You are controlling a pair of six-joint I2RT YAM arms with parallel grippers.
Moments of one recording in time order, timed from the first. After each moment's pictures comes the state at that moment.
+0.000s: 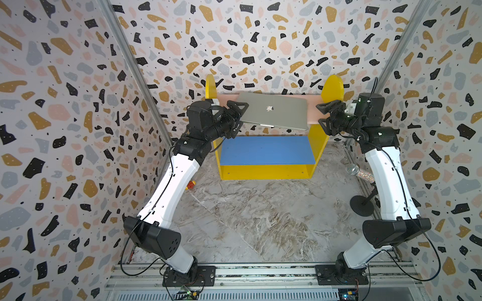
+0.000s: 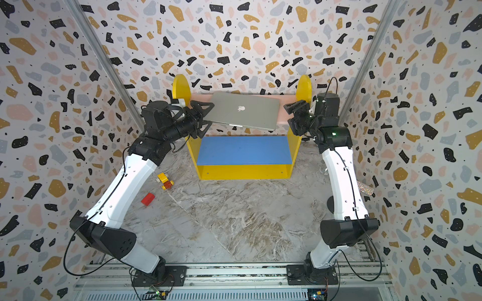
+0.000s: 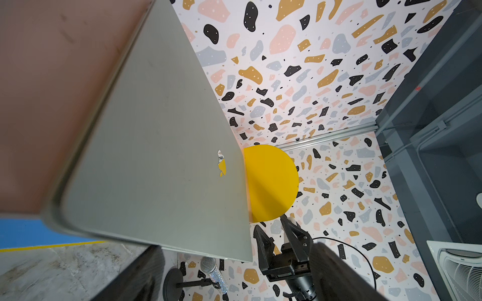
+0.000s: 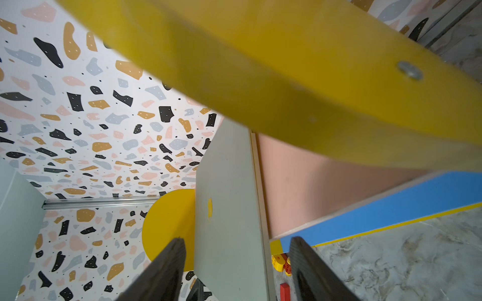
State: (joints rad) left arm -0.35 1.59 1.84 -0.34 0.41 -1.22; right arm 0.14 1.65 2.10 -0.75 -0.39 1.19
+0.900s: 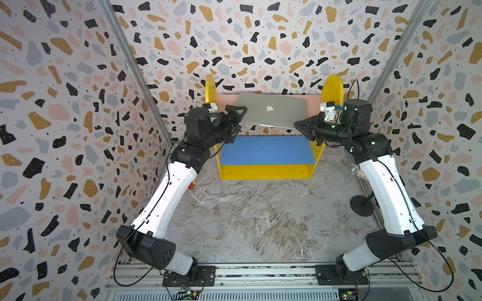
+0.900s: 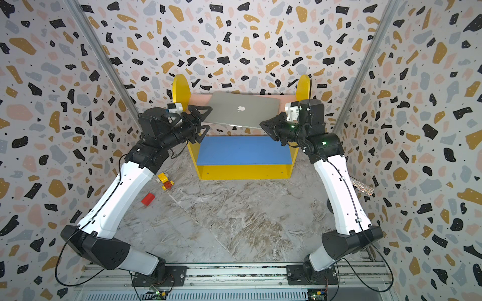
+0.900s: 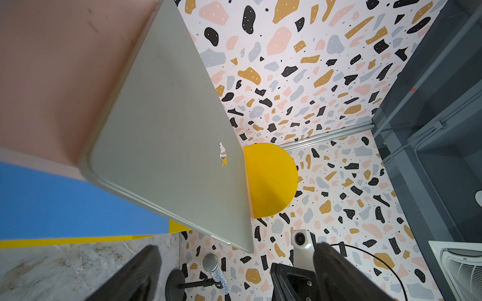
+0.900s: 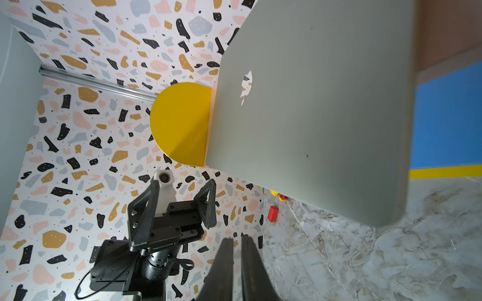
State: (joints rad) left arm -0.36 1.50 1.71 -0.29 0.37 -1.22; right arm 0.33 1.56 2.01 -0.77 -0.57 1.04
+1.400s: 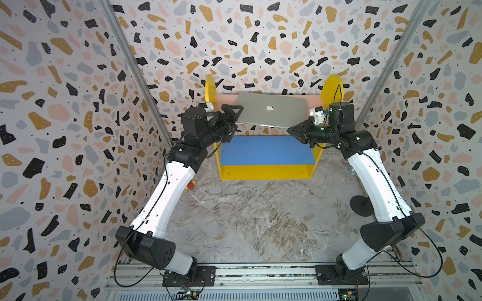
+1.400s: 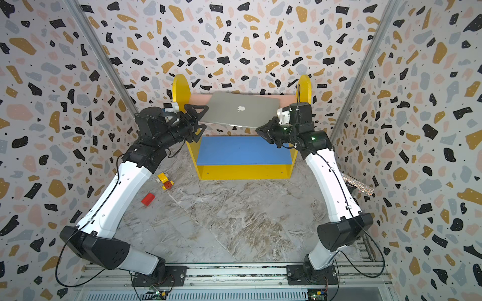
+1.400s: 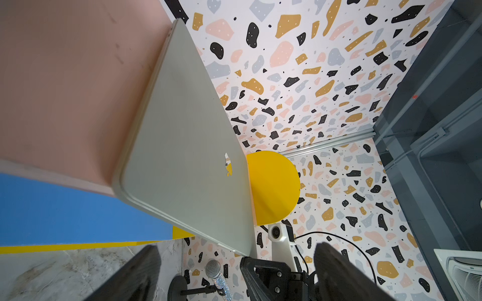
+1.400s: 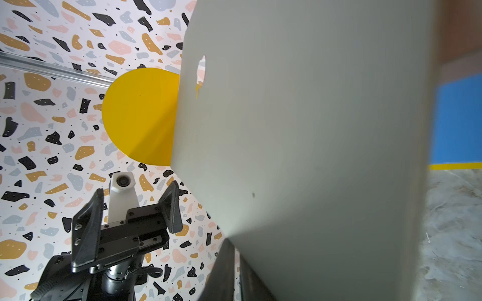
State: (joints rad) left arm -0.32 1.49 1.71 -0.29 0.38 -1.21; right arm 0.32 1.65 2.00 -0.79 -0.58 0.98
